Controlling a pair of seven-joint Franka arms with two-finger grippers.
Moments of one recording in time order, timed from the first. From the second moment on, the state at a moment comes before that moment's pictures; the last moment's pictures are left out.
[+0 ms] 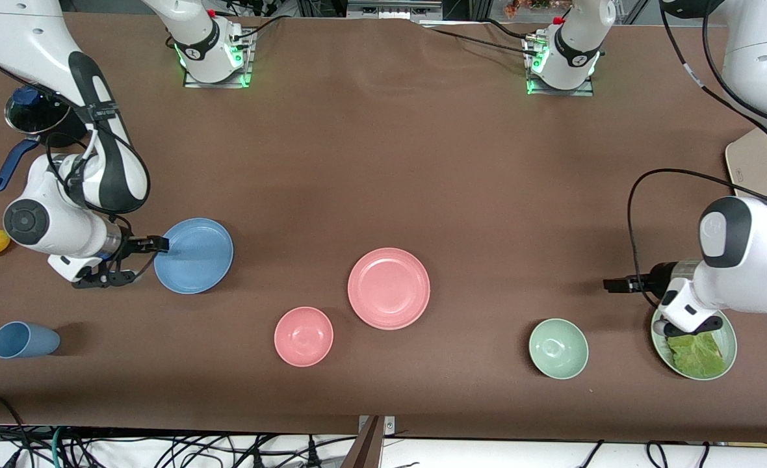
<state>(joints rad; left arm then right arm) 0.28 0.72 -0.26 -1.32 0.03 1.81 -0.09 -0.04 0.50 -0.03 -1.86 -0.06 2.24 -0.15</state>
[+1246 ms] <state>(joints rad) 0.17 0.41 -0.19 -1.32 0.06 1.47 0.00 -0.08 0.54 -0.01 -1.94 0.00 2.36 -0.17</state>
